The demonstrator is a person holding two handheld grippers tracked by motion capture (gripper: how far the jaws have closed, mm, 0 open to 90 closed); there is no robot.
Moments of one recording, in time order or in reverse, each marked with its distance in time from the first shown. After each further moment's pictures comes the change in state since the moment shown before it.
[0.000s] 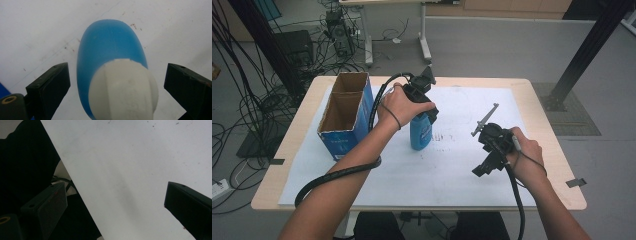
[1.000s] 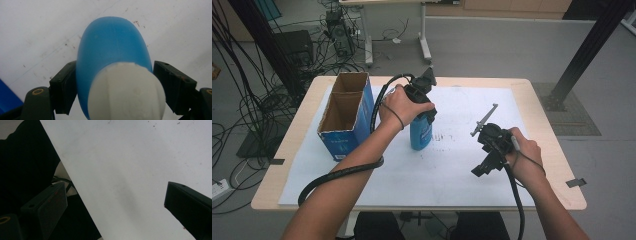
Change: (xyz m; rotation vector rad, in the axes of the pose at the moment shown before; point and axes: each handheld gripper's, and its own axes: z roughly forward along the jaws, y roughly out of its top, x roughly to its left) left arm -0.002 0.003 0.004 0.030 0.018 -0.020; right arm -0.002 0.000 0.003 0.002 0.006 0.005
